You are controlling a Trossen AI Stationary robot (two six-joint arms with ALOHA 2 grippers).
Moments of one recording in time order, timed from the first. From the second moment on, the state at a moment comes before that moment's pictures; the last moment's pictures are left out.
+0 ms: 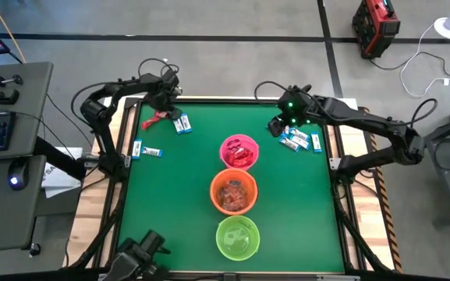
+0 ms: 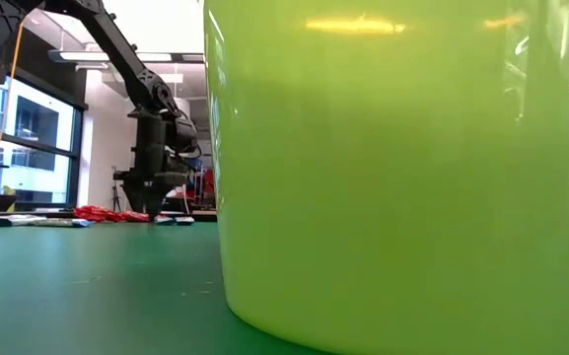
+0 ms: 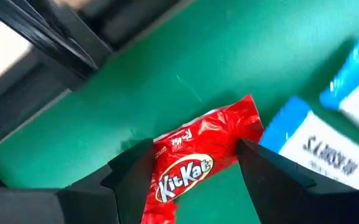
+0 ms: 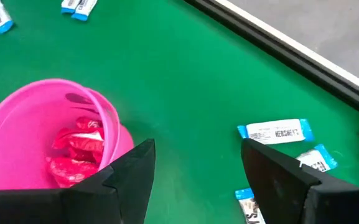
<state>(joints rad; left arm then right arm) 1.03 1.89 1.19 -0.83 -0.10 0.07 -0.47 1.26 1.10 -0.74 0.09 0.36</state>
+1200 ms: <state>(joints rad) 0.19 1.62 1.26 -0.30 0.04 0.08 -0.45 1.22 1.10 -0.69 0.23 0.26</state>
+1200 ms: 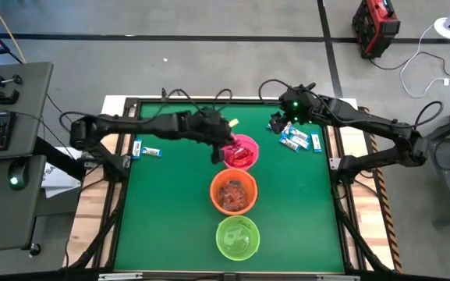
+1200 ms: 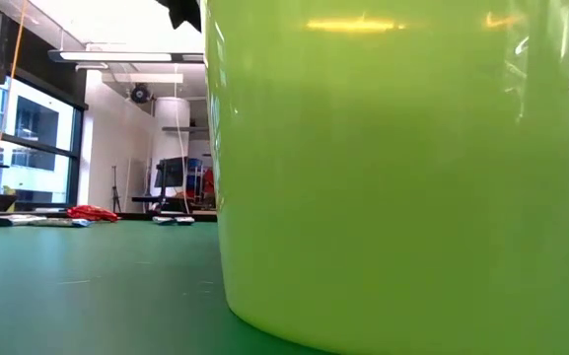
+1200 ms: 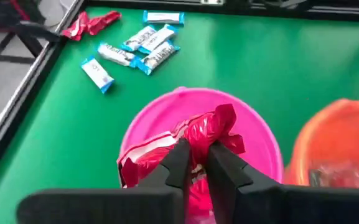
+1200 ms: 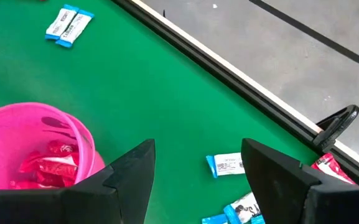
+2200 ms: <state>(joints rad) 0.53 1.44 1.26 -0.22 0.19 -0.16 -0.91 1.49 1.10 -0.85 0.22 0.69</state>
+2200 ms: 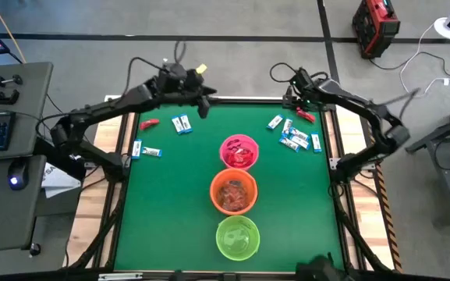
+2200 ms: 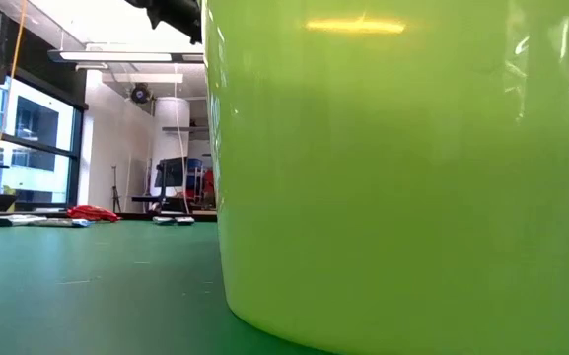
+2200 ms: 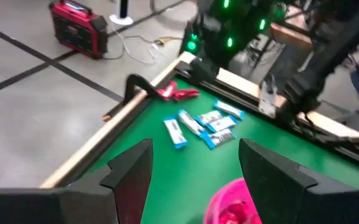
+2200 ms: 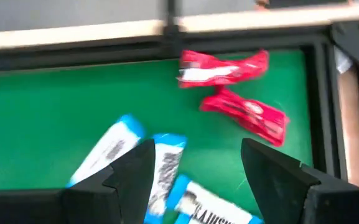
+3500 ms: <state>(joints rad) 0.78 1.38 1.26 -0.53 0.21 0.03 -0.99 1.87 1.10 -0.91 0.29 1.81</state>
